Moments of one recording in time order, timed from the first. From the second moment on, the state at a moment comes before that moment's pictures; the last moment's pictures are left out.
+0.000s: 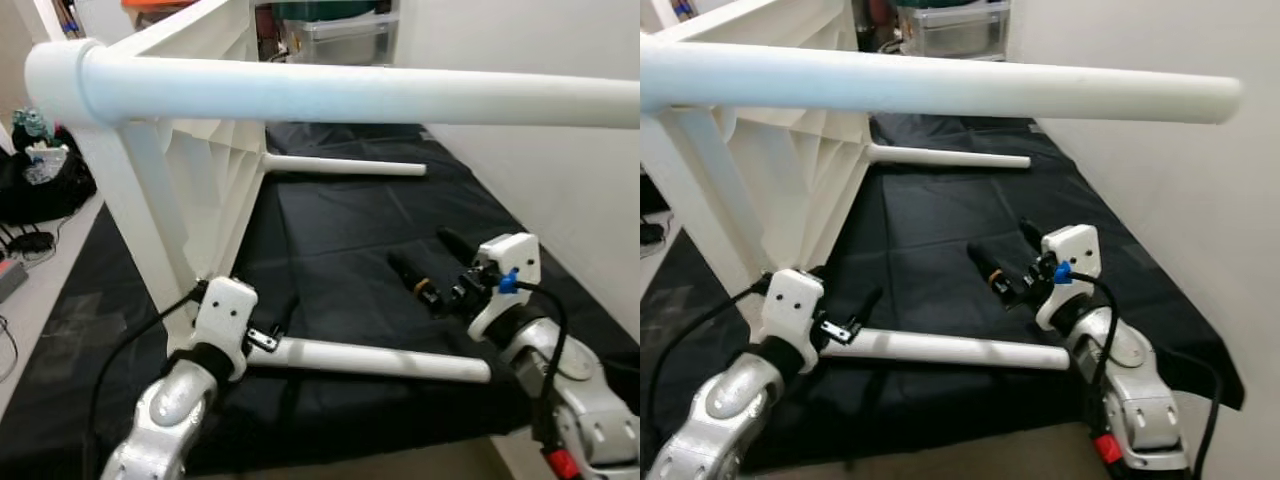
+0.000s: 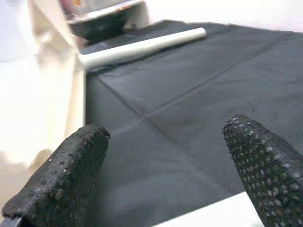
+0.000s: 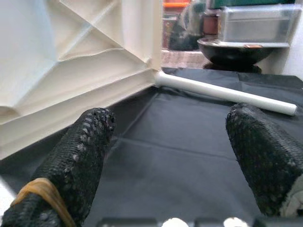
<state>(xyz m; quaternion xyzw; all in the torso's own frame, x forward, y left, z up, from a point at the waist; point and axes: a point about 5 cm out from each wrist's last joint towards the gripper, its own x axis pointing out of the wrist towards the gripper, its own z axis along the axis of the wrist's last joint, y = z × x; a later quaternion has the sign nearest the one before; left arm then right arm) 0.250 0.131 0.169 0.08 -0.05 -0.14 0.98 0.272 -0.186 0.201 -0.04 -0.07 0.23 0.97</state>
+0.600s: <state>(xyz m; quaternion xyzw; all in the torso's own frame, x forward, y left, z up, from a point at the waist) 0.271 0.155 0.183 0.03 -0.06 -0.10 0.99 0.273 -0.198 0.225 -0.08 -0.09 0.22 0.97</state>
